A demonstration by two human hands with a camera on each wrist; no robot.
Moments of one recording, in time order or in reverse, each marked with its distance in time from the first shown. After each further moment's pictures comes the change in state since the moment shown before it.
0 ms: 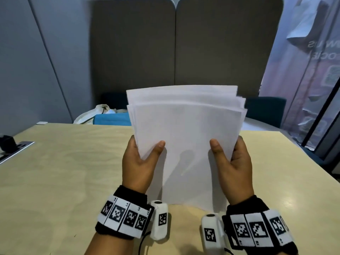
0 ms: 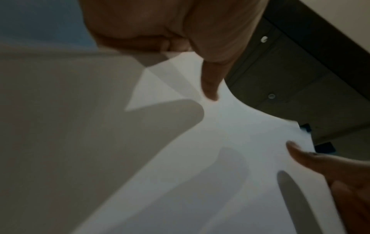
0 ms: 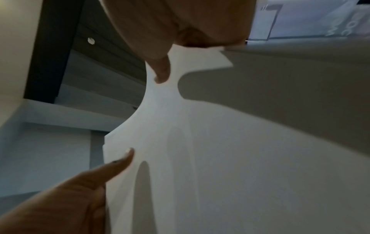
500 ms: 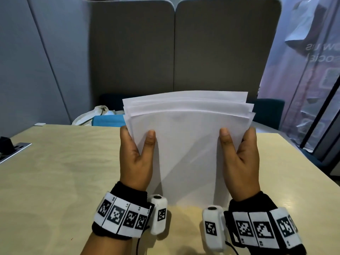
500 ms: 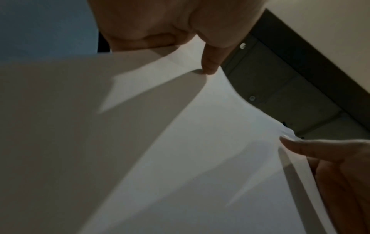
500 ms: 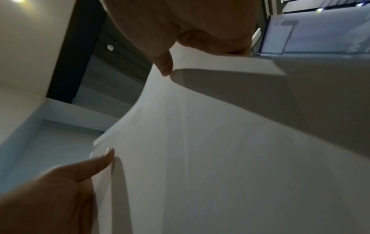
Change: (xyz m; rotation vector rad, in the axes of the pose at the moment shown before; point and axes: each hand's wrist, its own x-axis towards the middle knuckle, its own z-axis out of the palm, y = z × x) left_hand 0.008 0.023 0.005 -0.027 -0.027 0.227; right_hand 0.012 -0.023 -0.001 -0.022 0.015 -0.114
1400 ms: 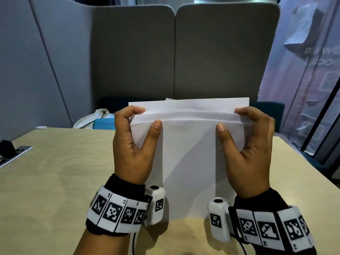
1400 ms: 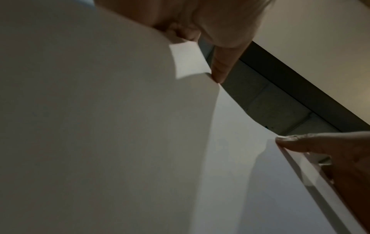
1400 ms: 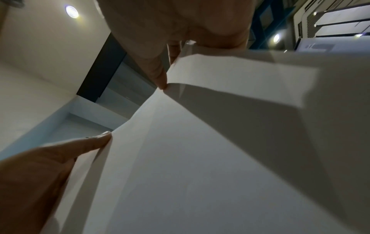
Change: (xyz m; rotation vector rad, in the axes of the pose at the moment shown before) left_hand 0.018 0.023 0.000 0.117 -0.007 0.238; right_hand 0.015 -0.007 -0.004 -0.322 0.085 -0.365
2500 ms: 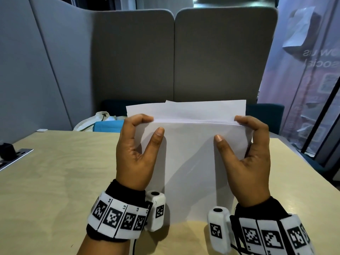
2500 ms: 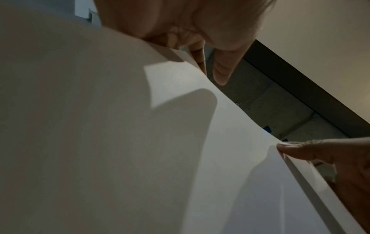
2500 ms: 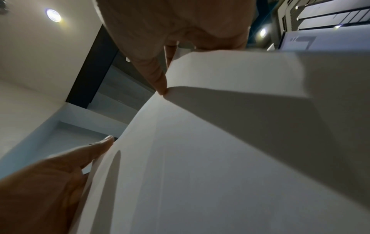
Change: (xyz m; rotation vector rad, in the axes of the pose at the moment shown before) left_hand -0.005 -0.002 0.002 0.084 -0.018 0.064; right_hand -0.010 0.002 -0.008 0.087 -0.072 0.101
